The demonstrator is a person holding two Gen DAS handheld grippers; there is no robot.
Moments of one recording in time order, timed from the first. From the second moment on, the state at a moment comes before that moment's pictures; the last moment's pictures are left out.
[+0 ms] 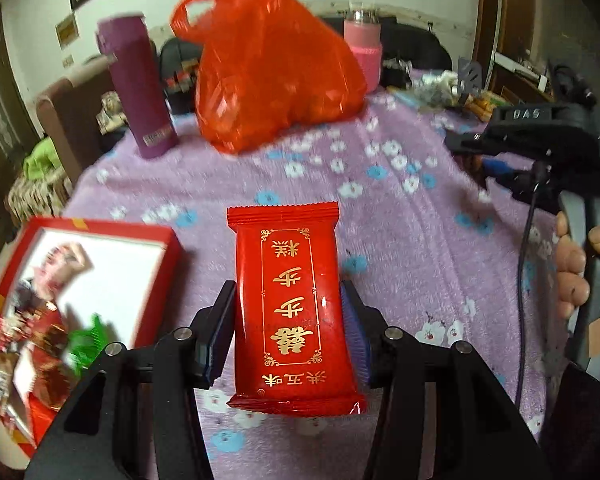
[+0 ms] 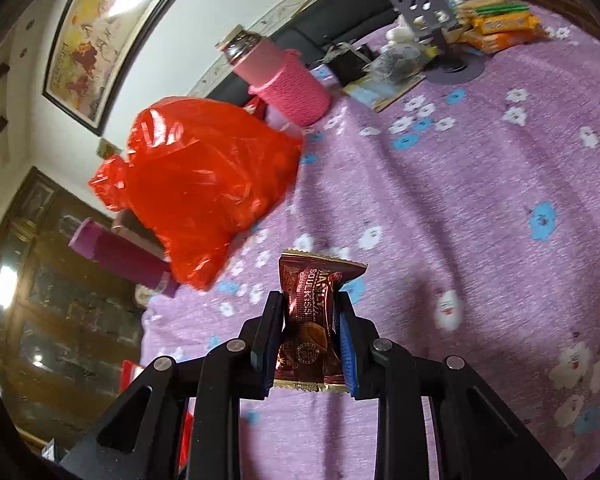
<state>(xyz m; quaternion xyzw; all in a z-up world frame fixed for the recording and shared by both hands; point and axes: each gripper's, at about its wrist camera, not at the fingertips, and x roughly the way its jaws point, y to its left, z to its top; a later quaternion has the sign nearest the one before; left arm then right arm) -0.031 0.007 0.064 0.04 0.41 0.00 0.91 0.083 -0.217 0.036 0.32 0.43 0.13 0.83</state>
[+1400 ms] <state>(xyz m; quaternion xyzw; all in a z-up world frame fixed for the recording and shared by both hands) -0.048 0.064 0.087 0.05 0.34 0.10 0.93 0.074 -0.151 0.039 0.33 0.45 0.28 0.78</state>
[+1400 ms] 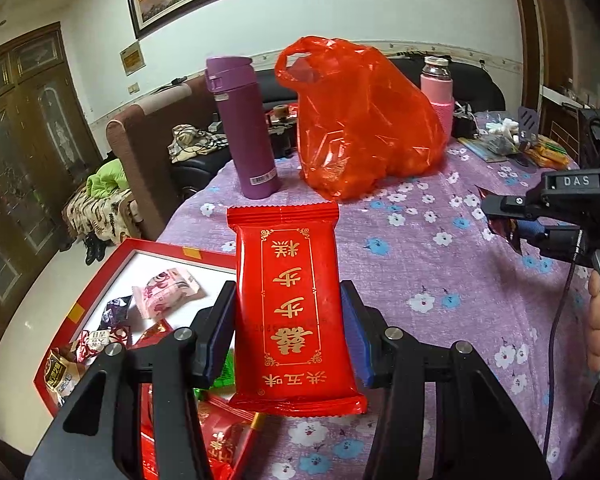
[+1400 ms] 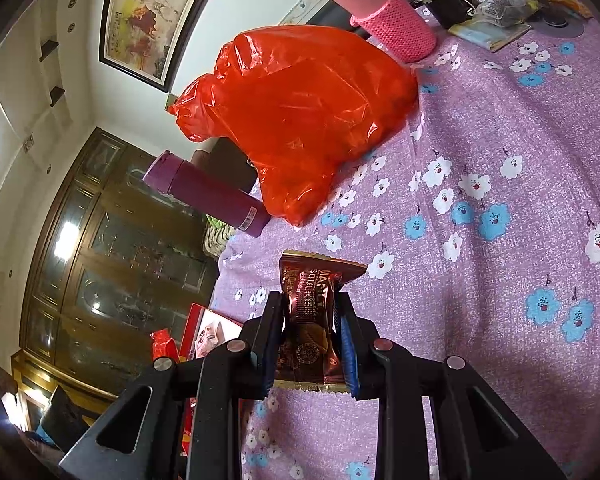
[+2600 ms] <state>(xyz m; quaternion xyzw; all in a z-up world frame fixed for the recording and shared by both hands) -0.093 0.195 0.084 0.03 0.33 0.22 0.92 0.043 -0.050 0.030 0.28 0.51 0.40 0.71</state>
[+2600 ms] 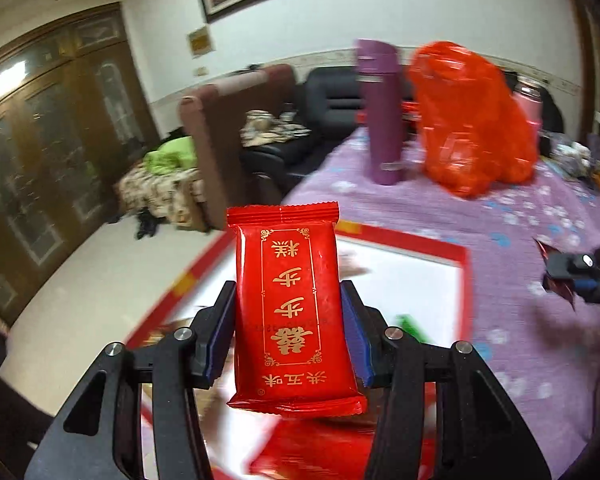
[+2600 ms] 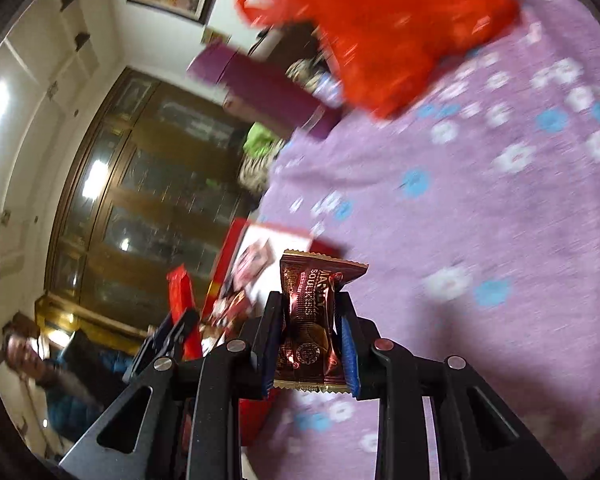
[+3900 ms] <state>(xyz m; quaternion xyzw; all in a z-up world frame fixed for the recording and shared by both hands) -0.106 0.195 0.113 0.05 0.26 0.23 0.94 -0.002 0.045 0.061 0.23 0.44 0.41 0.76</state>
